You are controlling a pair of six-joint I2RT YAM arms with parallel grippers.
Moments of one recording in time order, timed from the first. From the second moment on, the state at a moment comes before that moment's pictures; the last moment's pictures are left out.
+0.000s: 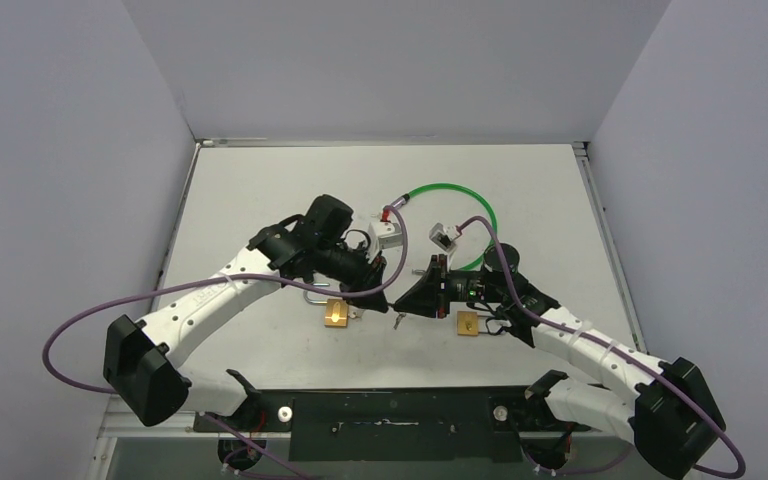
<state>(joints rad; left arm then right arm) -0.73 1.35 1.19 -0.74 0.77 0.07 0.64 1.05 0.53 0.36 -0.87 0.53</state>
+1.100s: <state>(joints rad) -1.06 1.86 1.15 0.29 0.42 -0.42 -0.02 0.83 0.50 -0.47 0.10 0.79</state>
